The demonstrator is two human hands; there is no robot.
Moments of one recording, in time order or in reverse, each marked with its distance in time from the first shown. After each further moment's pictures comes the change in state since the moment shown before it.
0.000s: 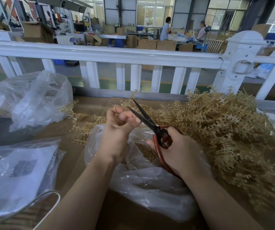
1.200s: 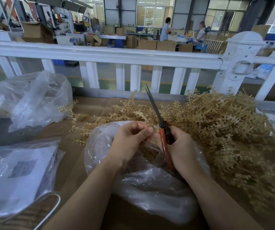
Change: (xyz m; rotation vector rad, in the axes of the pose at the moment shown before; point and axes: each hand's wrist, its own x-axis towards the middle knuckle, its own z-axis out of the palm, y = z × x) left_hand -0.010 -0.013 0.007 0.378 -0.111 -0.232; right_hand 0.006 0.001 0.014 0.473 0.092 0.112
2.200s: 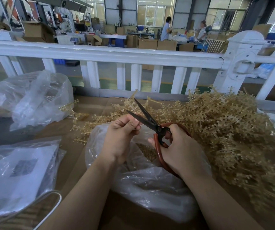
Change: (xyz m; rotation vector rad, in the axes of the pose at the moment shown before) left_hand 0.004 0.005 -0.010 -0.281 0.117 0.090; right_hand -0.002 0.001 -0.009 -0.592 -0.046 -0.102
